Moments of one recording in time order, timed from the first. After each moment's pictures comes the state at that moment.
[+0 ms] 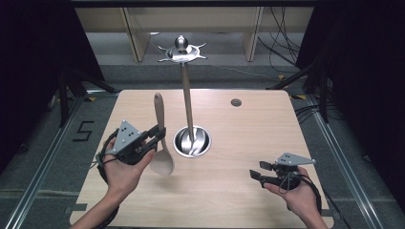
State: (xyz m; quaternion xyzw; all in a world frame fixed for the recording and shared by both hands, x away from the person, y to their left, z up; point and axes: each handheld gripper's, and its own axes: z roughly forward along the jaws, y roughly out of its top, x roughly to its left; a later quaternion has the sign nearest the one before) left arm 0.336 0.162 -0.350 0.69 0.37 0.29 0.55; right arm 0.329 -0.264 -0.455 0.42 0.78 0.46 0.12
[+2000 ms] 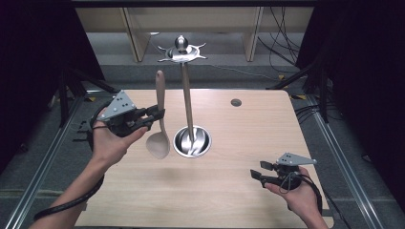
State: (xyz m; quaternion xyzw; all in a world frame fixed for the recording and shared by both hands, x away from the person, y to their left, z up) left arm 0.387 0.186 -0.300 0.76 0.26 0.23 0.55; right arm 0.330 -0.267 -0.454 0.41 0.78 0.45 0.13
